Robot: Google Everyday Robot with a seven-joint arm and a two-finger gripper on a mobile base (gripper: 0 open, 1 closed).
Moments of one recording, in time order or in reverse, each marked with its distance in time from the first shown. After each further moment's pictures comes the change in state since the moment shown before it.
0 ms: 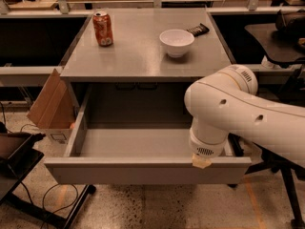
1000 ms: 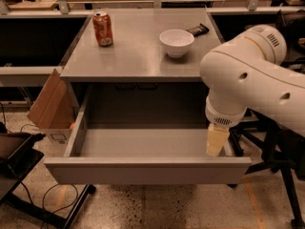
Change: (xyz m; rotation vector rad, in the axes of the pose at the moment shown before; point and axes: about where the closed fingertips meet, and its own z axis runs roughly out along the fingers) arm 0.024 -0.072 -0.067 0.221 0.030 0.021
